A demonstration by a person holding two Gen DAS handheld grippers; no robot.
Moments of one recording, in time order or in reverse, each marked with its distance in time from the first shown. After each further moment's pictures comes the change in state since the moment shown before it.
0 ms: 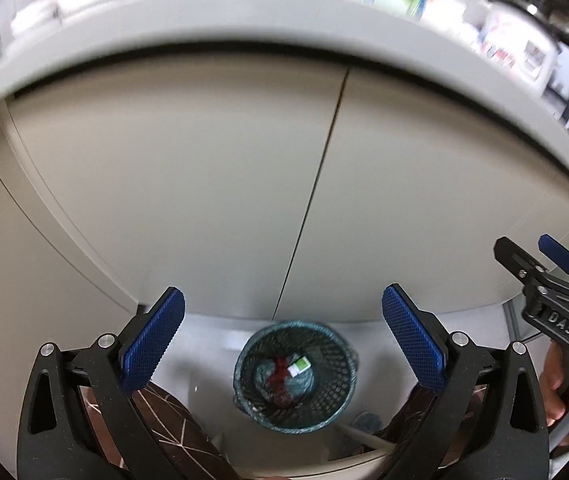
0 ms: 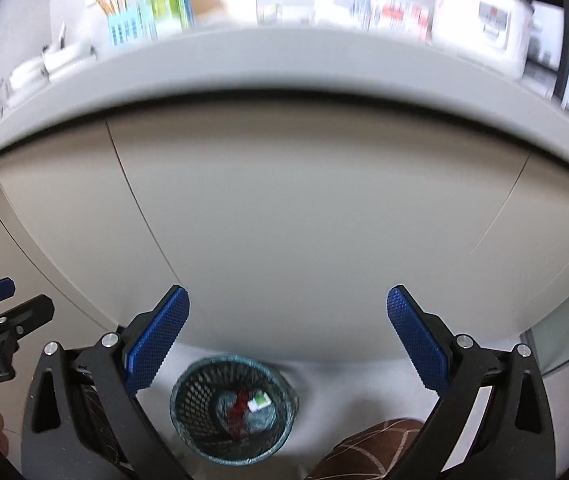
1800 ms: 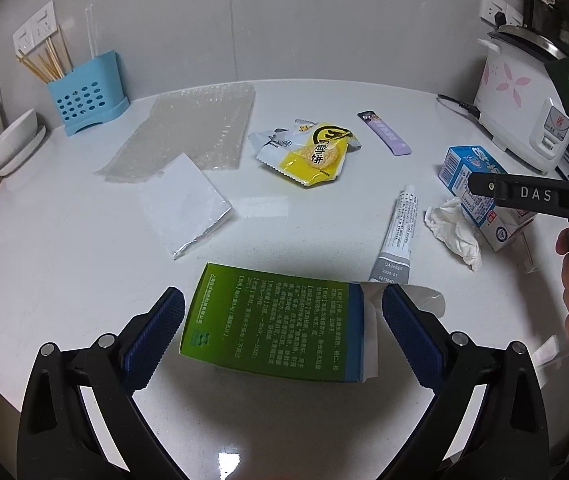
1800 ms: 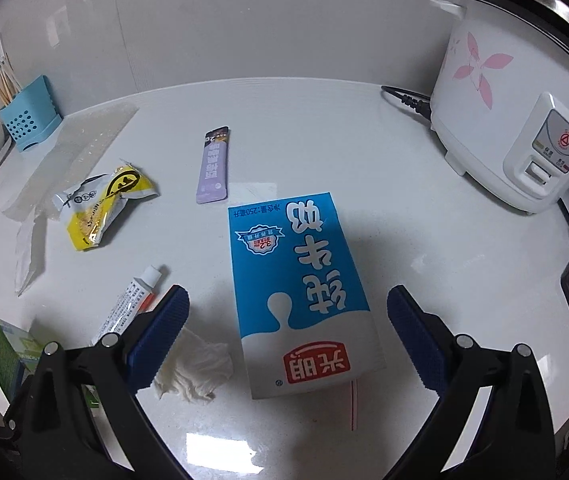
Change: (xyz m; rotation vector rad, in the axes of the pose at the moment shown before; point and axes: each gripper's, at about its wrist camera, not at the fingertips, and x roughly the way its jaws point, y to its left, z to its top) left arm 0.044 -0.119 0.282 0.138 -0.024 0.031; right arm 0.119 -0.120 0.321 0.058 0.202 -0.060
